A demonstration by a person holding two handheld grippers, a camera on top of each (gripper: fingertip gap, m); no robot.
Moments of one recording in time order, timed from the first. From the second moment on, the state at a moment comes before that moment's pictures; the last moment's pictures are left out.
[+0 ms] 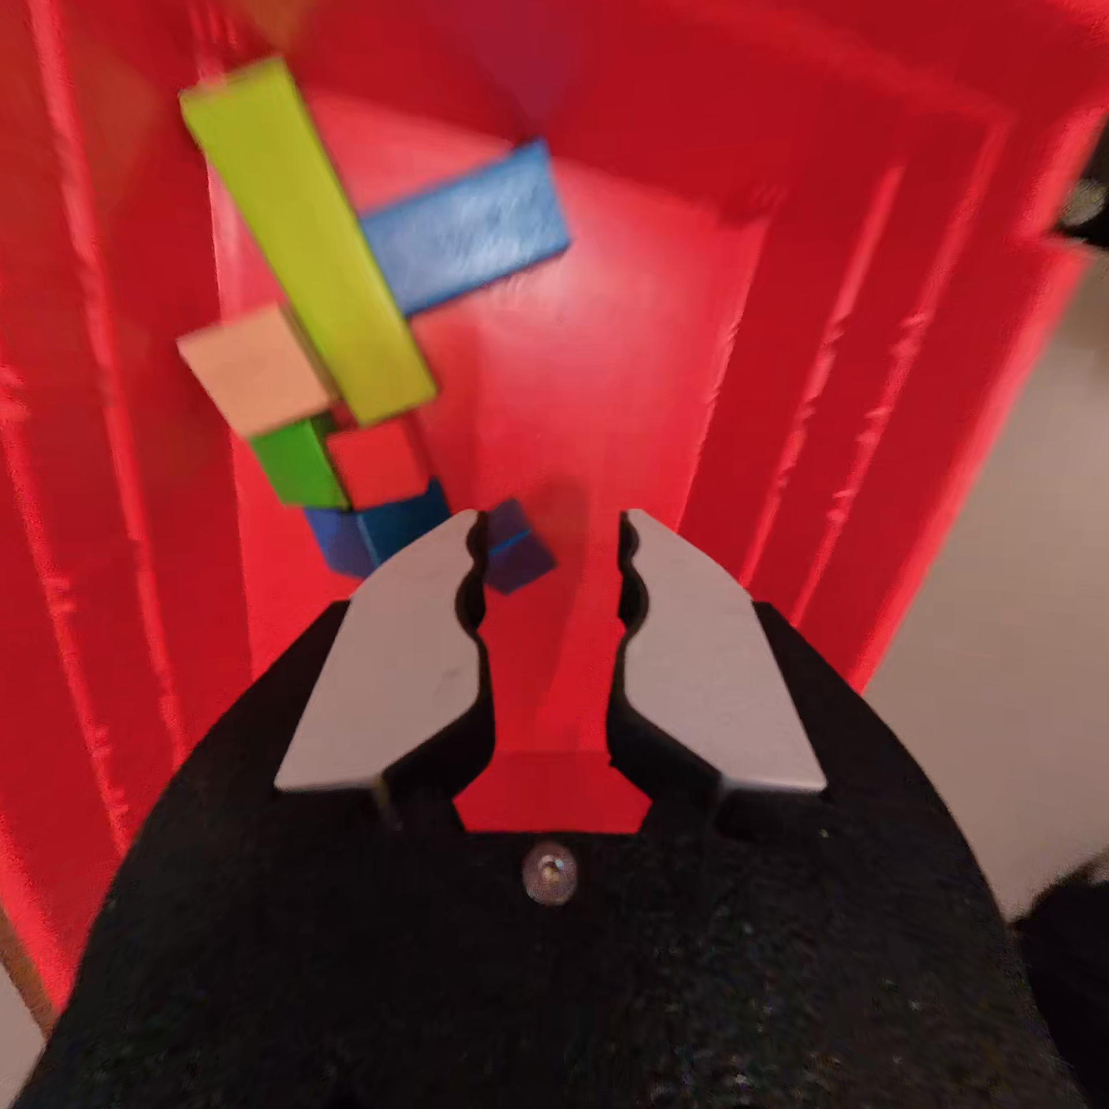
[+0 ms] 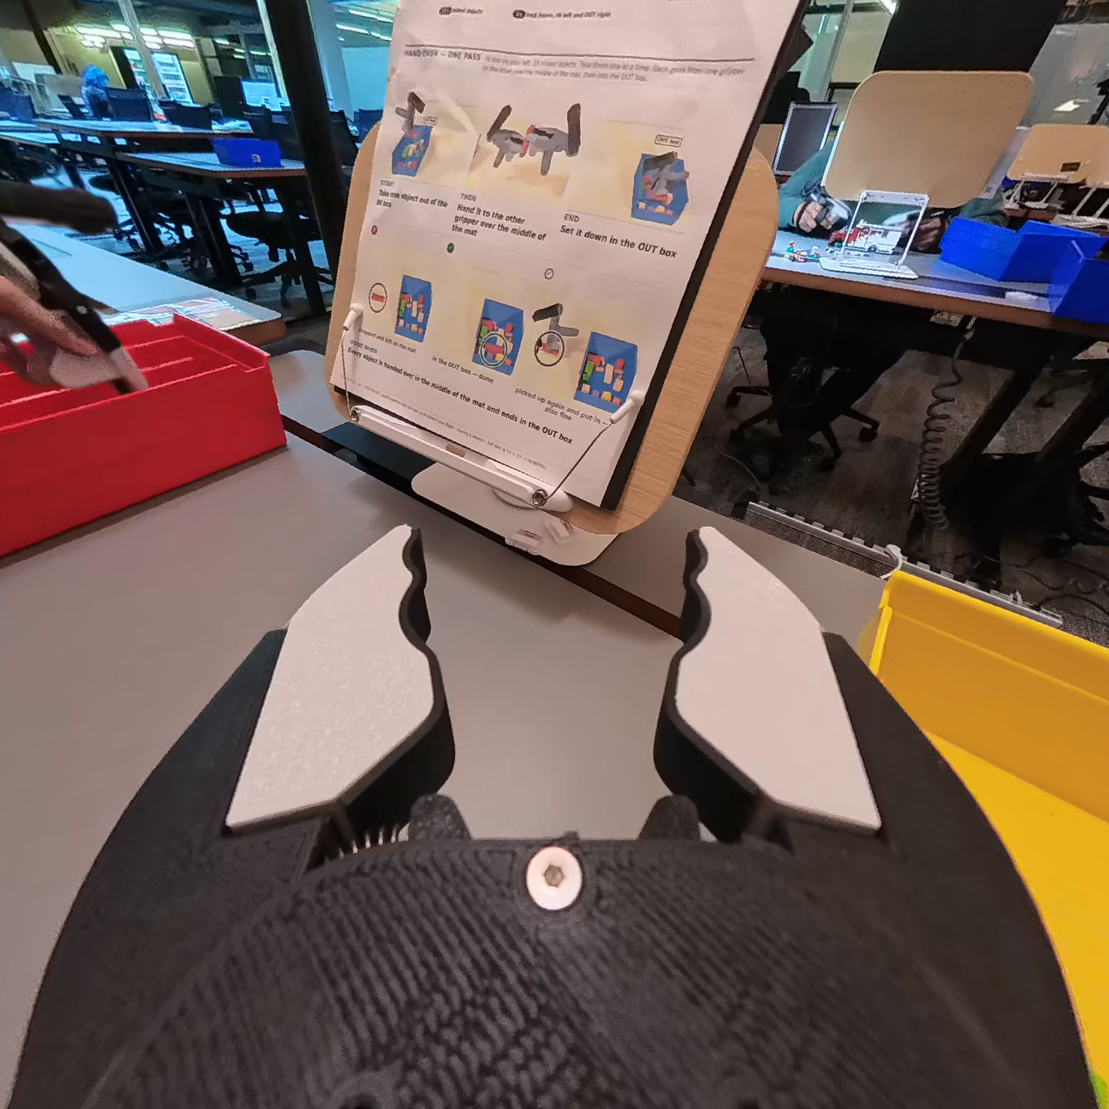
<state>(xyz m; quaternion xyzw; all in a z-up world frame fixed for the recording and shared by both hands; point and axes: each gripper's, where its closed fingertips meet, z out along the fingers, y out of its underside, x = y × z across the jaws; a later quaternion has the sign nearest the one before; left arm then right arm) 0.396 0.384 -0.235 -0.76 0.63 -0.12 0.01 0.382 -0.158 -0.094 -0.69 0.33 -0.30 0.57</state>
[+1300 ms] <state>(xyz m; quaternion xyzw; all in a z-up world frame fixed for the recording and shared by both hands) 0.394 0.239 -0.039 -0.43 0.67 -0.59 0.09 0.357 -0.101 -0.080 -0.66 0.28 -0.17 0.67</state>
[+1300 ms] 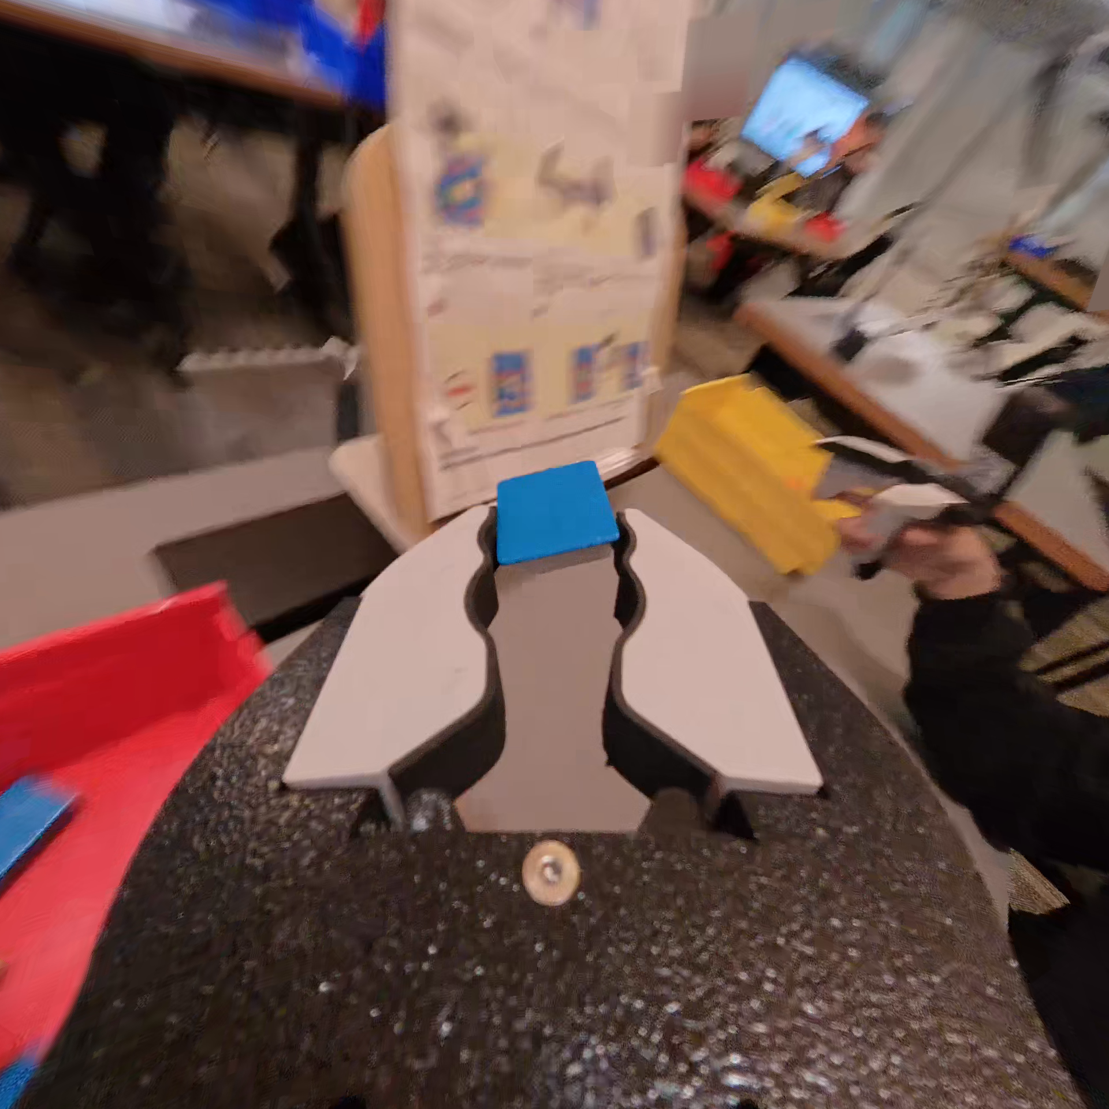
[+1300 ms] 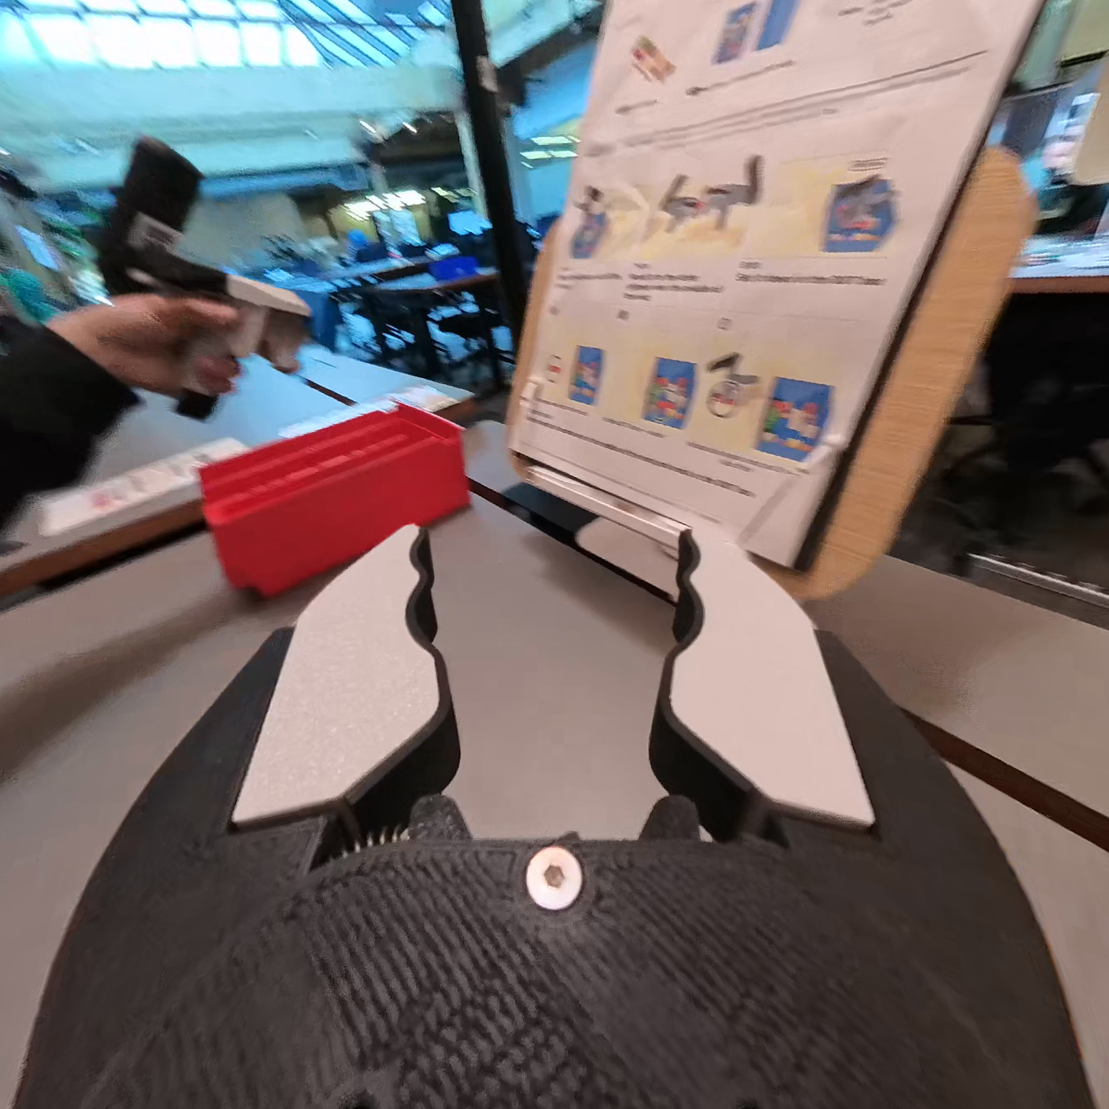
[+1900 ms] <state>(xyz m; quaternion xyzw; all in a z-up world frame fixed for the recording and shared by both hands) 0.259 0.017 -0.025 -0.02 0.56 -0.82 0.08 0.261 0.015 -0.064 -0.64 0.10 0.09 0.76</state>
